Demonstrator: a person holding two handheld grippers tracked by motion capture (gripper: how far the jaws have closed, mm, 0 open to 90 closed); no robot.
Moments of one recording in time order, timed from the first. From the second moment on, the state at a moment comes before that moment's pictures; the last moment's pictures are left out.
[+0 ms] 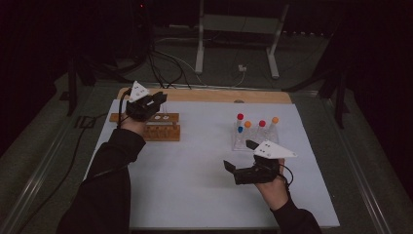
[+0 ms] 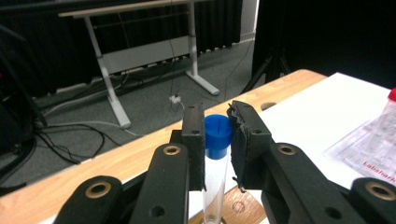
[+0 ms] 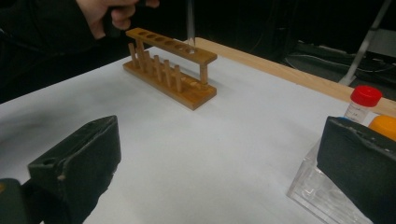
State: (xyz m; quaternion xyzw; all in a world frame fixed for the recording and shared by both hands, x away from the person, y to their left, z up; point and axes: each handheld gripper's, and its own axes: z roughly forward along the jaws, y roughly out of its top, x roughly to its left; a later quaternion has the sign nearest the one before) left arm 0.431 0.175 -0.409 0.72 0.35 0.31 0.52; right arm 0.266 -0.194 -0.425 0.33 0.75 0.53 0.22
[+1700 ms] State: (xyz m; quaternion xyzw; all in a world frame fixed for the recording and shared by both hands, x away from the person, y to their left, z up) left arm 0.389 0.183 -0.425 0.74 0.32 0.22 0.55; right arm 0.282 -0.220 -0.405 0.34 0.74 0.53 0.23
